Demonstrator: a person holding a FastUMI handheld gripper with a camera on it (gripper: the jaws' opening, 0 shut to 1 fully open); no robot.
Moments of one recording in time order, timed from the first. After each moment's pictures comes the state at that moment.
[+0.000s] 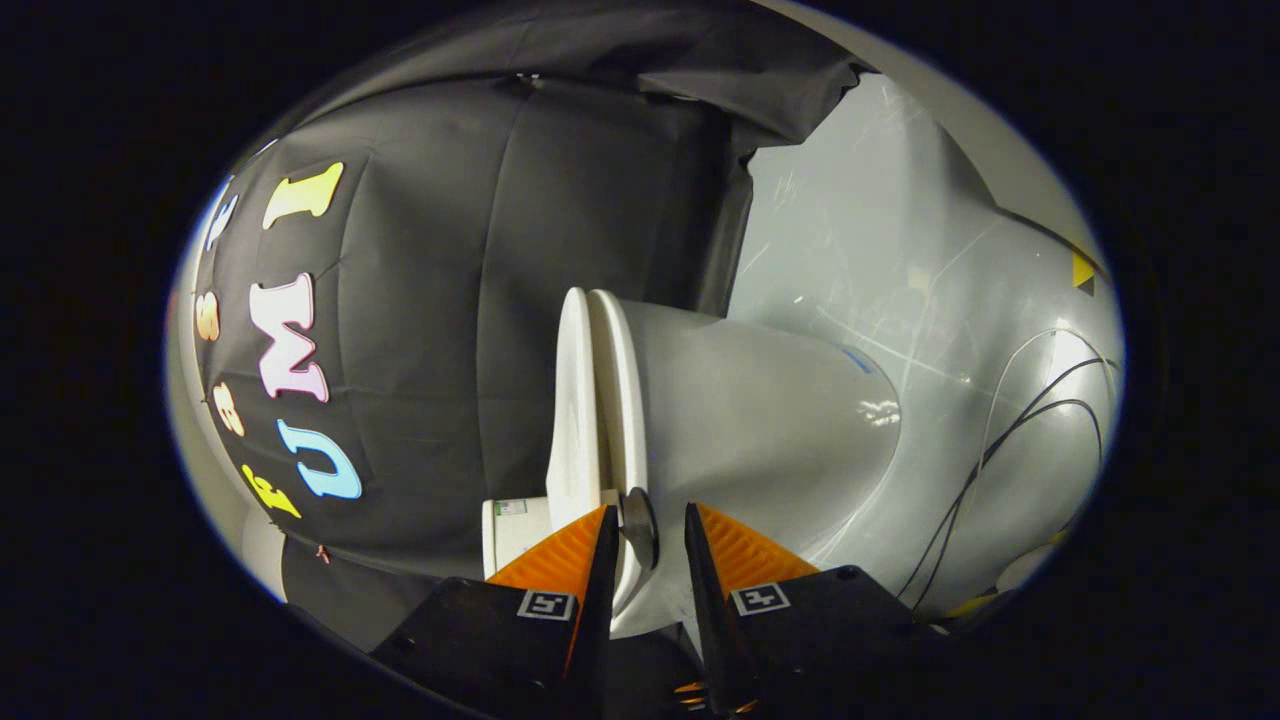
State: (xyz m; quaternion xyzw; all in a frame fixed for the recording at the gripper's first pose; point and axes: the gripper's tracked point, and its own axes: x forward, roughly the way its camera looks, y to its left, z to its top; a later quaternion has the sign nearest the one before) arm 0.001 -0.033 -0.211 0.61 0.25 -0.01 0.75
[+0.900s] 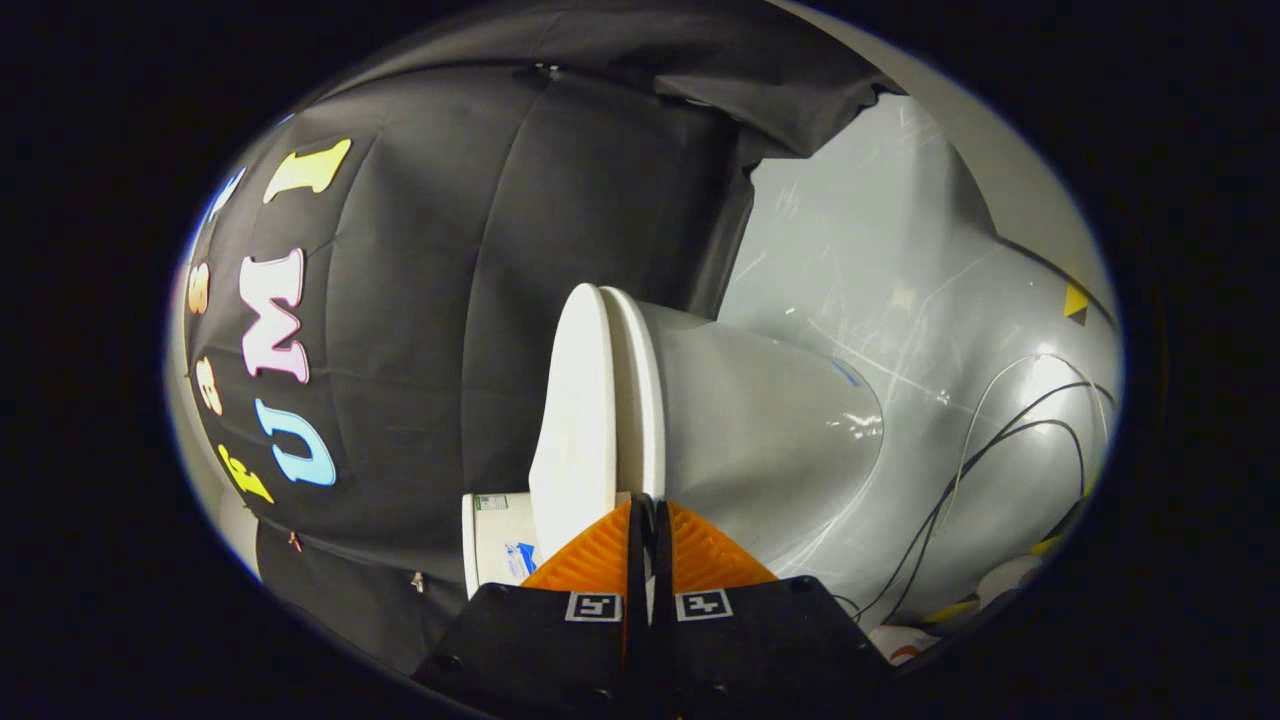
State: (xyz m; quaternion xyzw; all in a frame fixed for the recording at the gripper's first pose) arm 0.005 -0.005 -0.200 0.57 0.28 -0.01 0.77
